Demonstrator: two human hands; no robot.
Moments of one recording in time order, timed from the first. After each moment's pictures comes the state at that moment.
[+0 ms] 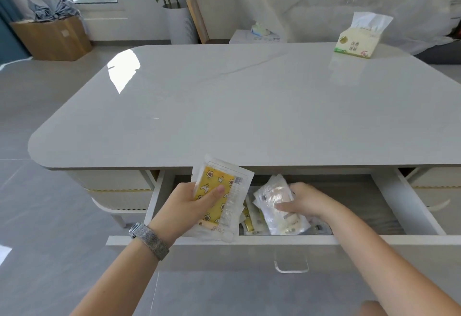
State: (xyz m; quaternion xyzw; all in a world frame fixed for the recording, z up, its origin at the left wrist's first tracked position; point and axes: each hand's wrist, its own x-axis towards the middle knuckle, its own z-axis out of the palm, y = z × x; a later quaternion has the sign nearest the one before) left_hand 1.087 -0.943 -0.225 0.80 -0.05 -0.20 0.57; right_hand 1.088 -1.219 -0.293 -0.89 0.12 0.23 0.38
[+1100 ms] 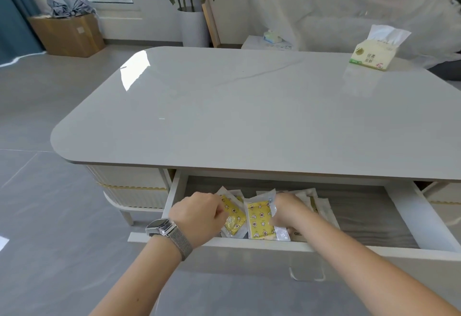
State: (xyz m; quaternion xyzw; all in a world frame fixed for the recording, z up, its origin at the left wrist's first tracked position) left_hand 1.095 -0.925 -0.239 0.97 -0.19 -0.12 0.12; right_hand 1.106 -1.133 -0.283 -0.95 0.12 0.29 0.09
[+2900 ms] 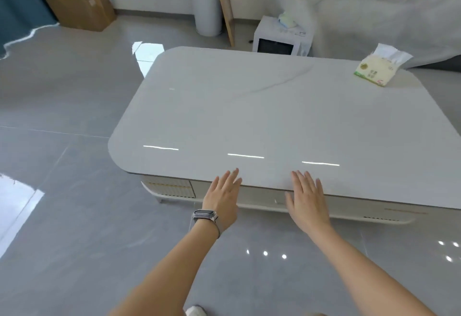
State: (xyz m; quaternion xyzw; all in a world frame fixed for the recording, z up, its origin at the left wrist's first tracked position) left_hand 1.107 -0.932 -0.178 0.97 -0.22 -0.10 0.07; right_hand 1.072 -1.171 -0.193 -1.00 0.05 0.01 -0.01
